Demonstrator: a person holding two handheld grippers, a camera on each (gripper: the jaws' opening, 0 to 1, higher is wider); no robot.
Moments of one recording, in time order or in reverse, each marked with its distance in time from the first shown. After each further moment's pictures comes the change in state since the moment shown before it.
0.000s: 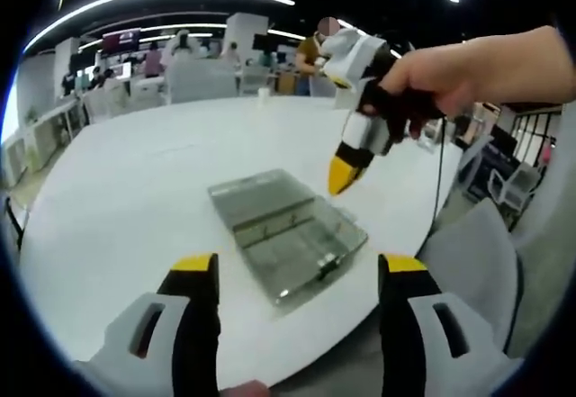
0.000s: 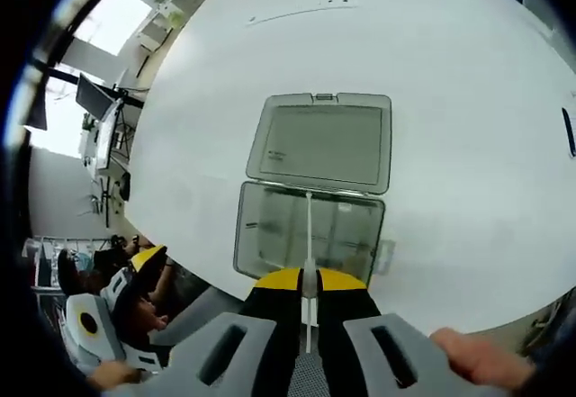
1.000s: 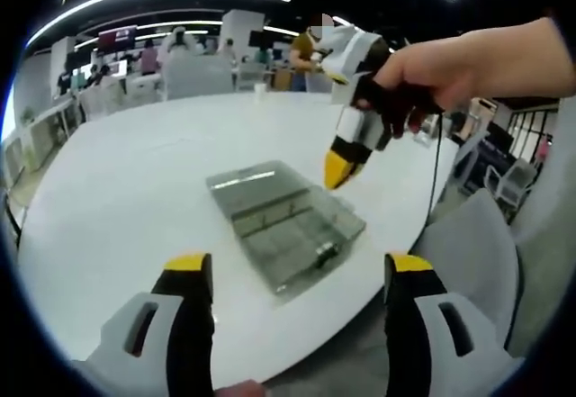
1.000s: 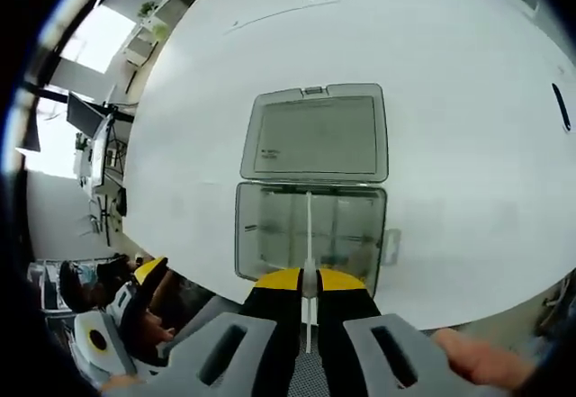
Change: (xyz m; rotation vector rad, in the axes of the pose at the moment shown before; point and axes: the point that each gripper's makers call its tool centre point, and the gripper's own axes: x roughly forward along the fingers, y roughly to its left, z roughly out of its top) left arm -0.006 0.001 -0.013 0.001 0.013 -0.015; right arm 0.008 0.003 -0.008 0.082 -0.008 -0.013
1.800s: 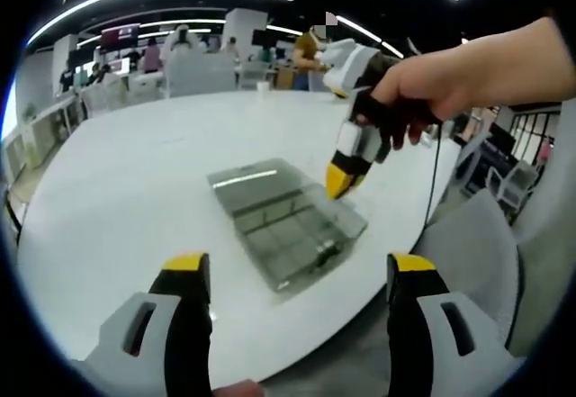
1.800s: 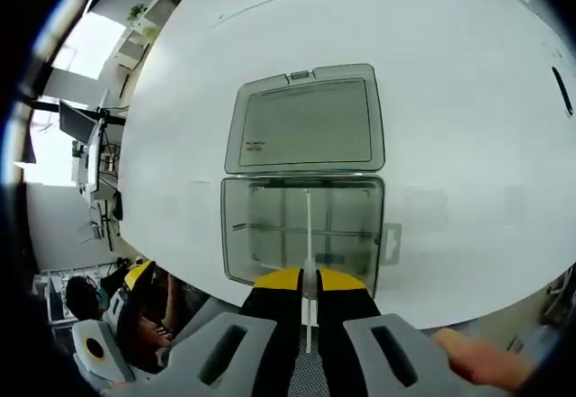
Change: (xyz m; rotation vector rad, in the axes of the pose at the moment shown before) left arm 0.001 0.001 -0.003 -0.014 0.004 0.008; right arm 0.015 -0.006 -0.007 0.043 0.036 -0.003
